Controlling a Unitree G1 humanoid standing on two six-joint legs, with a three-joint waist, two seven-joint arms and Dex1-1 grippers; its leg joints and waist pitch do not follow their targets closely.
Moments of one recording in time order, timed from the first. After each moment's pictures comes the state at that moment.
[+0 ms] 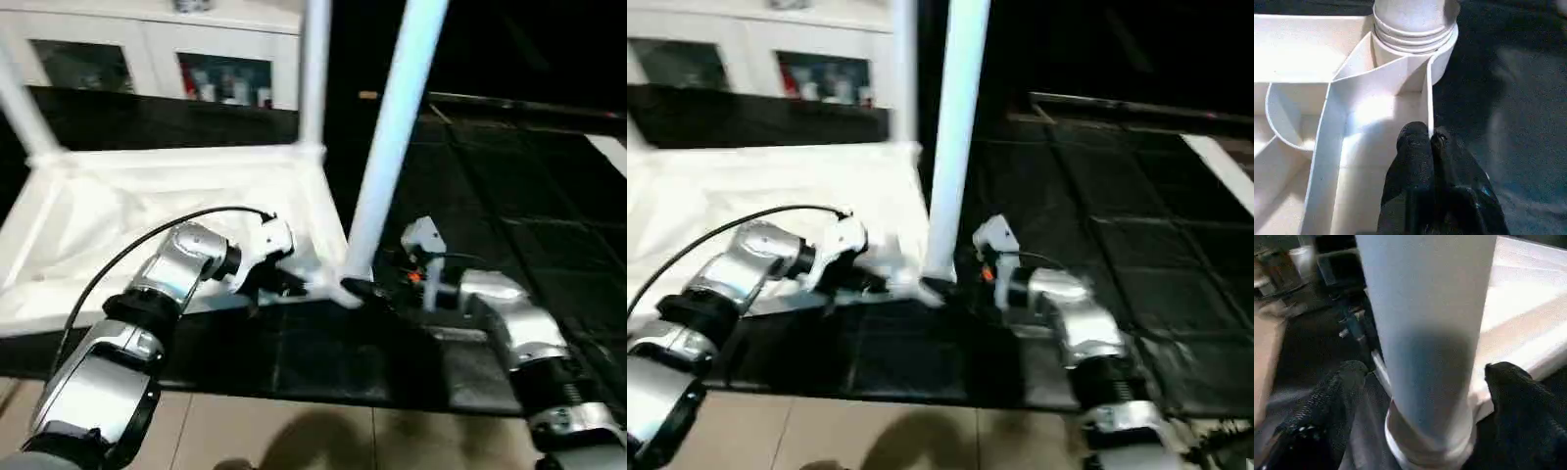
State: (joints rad) left arm -0.78 0.38 -0.32 0.83 0.08 0.03 -1.39; right arm -0.48 -0.36 0.11 0.47 0.23 0.18 1.17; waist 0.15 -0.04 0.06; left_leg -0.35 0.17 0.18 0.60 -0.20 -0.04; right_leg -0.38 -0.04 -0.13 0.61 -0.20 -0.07
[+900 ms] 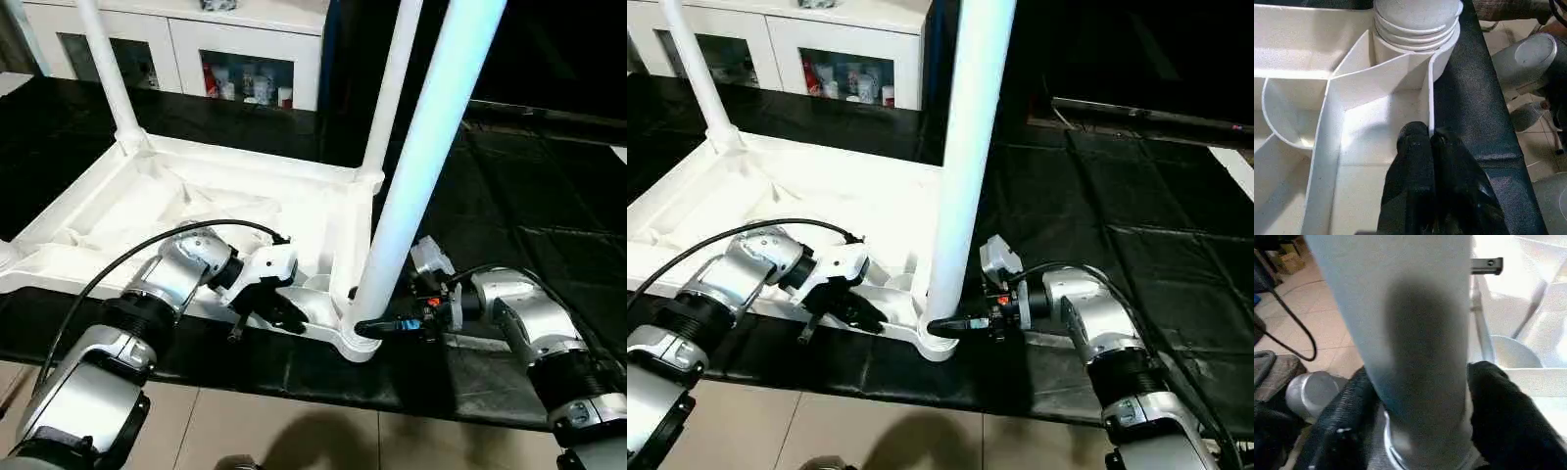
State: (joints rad) left arm -0.76 0.40 -0.39 0.75 0.07 -0.02 -1.57; right arm -0.50 -0.40 0.18 0.52 0.27 0.17 1.50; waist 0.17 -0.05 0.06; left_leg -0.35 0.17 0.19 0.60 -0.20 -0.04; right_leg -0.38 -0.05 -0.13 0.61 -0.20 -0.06
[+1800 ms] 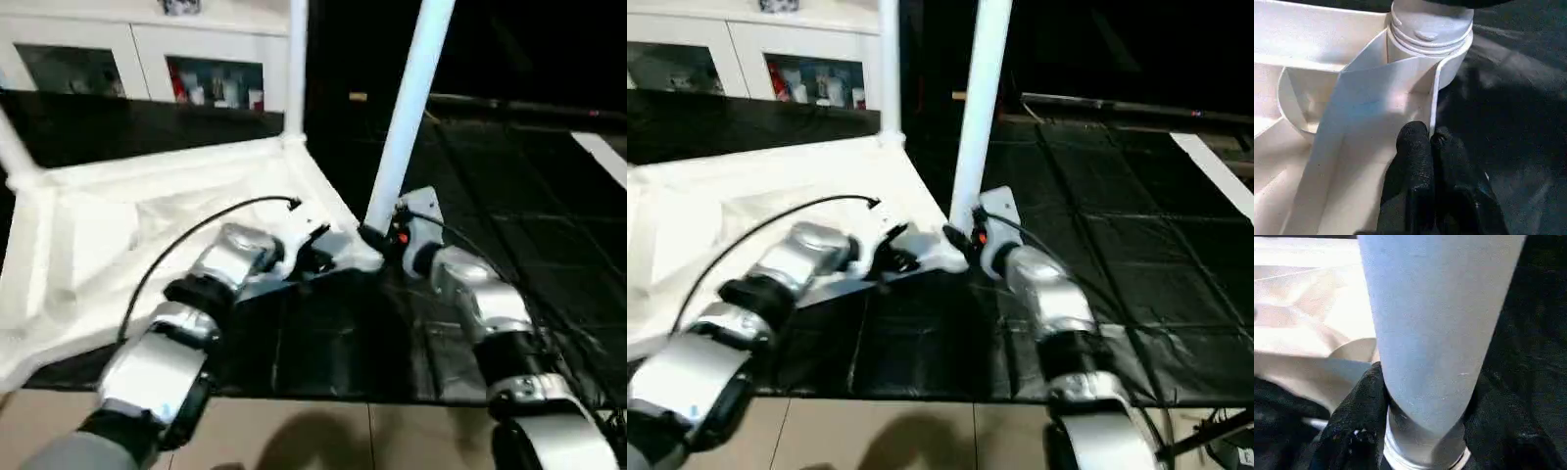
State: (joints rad) left arm -0.92 0.12 -0.21 1.03 0.10 0.26 -0.85; right arm -0.61 -0.12 -0.02 0.60 0.08 0.31 0.47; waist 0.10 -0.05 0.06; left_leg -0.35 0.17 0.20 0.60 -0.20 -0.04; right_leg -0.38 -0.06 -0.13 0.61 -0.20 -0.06
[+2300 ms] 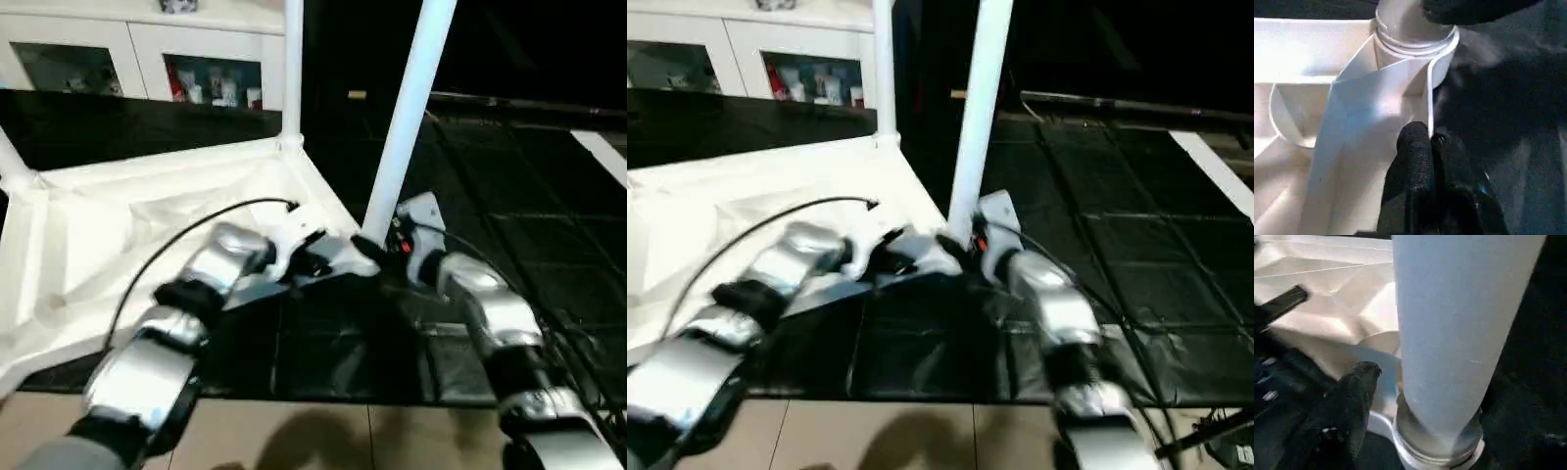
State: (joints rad) left arm -0.87 0.21 -0.27 0.95 0.11 0.16 -1.05; right arm -0.51 -0.19 0.01 0.49 0.13 0.26 0.73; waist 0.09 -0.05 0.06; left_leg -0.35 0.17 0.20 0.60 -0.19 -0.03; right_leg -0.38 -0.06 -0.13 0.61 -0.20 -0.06
